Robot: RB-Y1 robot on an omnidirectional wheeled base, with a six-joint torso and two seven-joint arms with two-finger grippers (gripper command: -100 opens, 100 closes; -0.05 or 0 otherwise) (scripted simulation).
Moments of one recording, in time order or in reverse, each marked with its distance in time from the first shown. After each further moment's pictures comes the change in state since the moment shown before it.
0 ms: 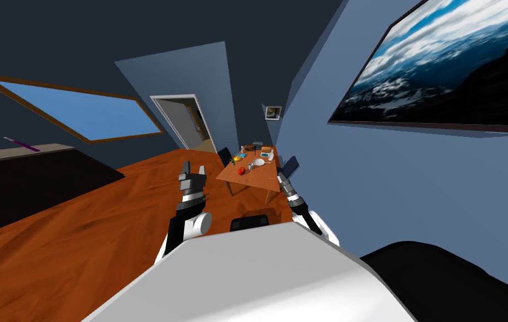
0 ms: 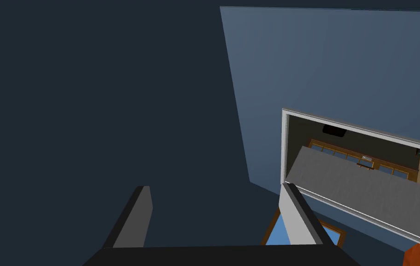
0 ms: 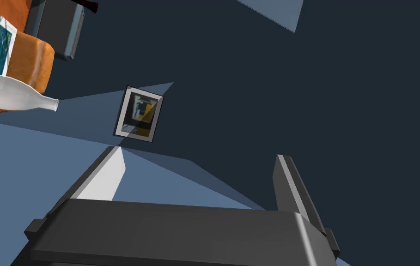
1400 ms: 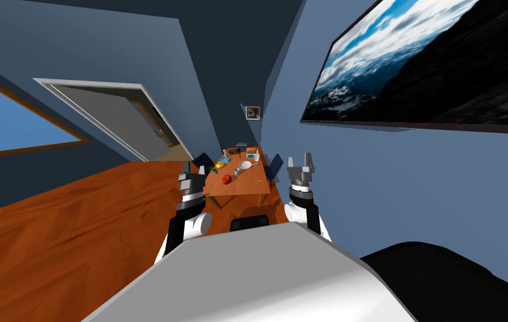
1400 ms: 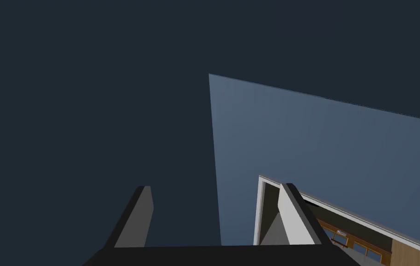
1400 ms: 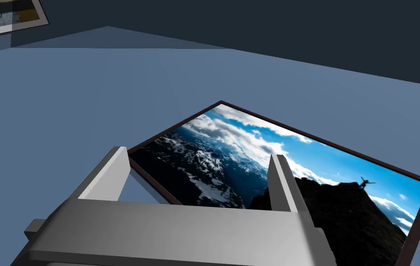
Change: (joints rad) left arm 0.000 0.000 0.000 0.000 0.000 0.000 0.000; right arm -0.065 0.357 -0.025 -0.311 -0.188 -0.017 -0.092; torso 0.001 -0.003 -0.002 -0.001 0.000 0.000
